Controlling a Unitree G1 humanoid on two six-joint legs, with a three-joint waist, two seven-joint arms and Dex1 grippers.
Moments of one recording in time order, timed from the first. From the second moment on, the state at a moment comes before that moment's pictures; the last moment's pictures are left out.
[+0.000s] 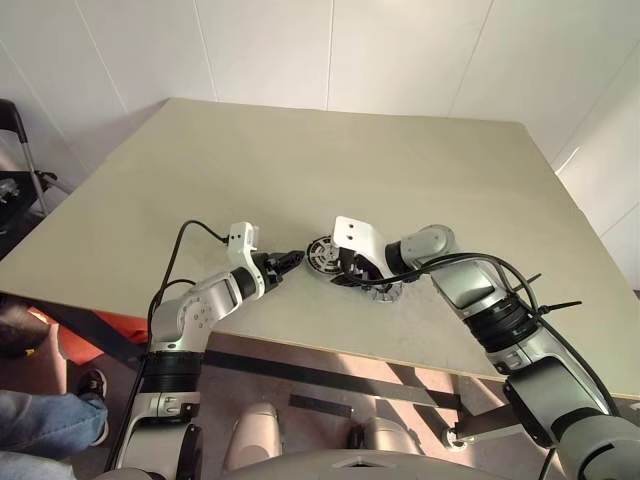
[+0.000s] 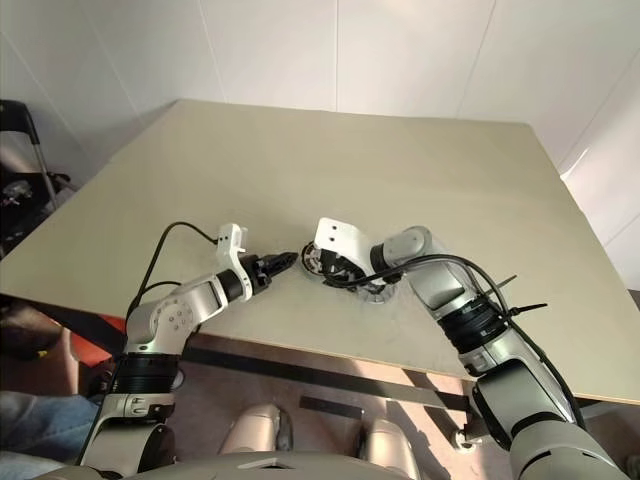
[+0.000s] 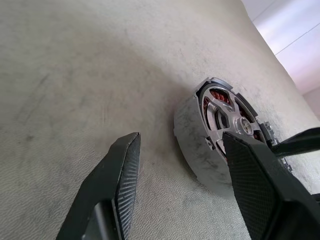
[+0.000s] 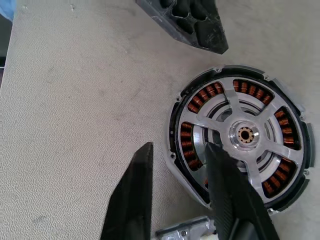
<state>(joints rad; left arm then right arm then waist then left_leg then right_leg) -0.33 0.14 0.12 0.06 -0.58 0.85 -0.41 -0.62 -0.50 0.43 0.03 -0.05 0.55 1.09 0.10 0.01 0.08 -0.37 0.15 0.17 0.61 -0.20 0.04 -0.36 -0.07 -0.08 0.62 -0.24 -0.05</state>
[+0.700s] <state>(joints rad) -0.36 0.14 0.08 0.09 -0.58 0.85 -0.45 -0.49 -0.41 -0.39 -0.14 0.44 1.61 0.85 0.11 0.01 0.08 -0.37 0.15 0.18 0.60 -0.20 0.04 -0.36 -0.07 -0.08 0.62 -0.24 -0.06</state>
